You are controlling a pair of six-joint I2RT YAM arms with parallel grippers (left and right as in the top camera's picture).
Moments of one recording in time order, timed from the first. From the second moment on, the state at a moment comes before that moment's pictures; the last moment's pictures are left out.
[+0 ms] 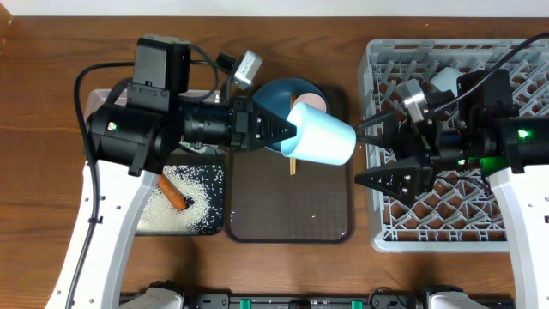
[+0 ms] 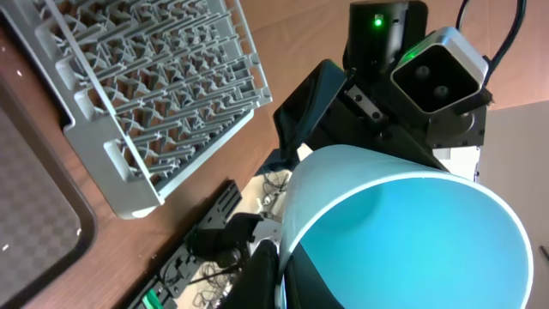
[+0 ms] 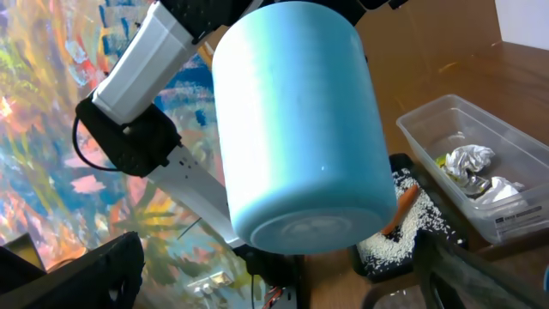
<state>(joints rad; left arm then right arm) -0.25 1.38 1.58 -1.05 1.17 -0.44 0.07 1.35 1.44 -1.37 -1.53 -0.71</state>
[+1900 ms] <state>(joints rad) -0.33 1.38 1.58 -1.21 0.84 -0.30 0.08 1.35 1.44 -1.26 -1.46 -0.68</state>
